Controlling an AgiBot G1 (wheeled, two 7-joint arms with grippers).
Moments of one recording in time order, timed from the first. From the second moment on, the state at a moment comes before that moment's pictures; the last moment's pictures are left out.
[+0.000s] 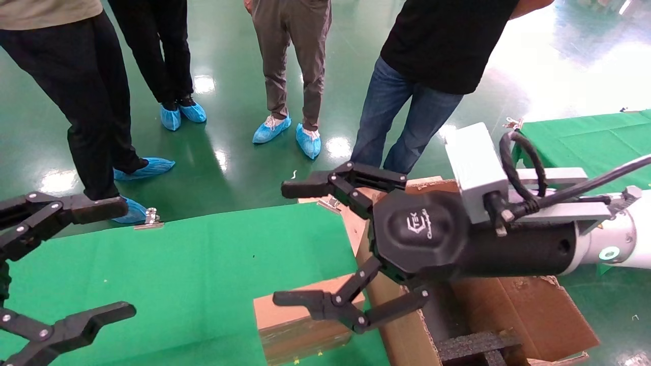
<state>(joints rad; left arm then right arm) -1.09 0.59 0.33 -1.27 0.69 1.47 -0.16 1.11 -0.61 -0.32 1.28 -0.80 -1.51 0.21</state>
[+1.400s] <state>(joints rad) -1.09 0.59 0.34 -1.26 0.69 1.47 -0.16 1.62 -0.95 -0.95 0.95 -1.48 -1.58 0.07</state>
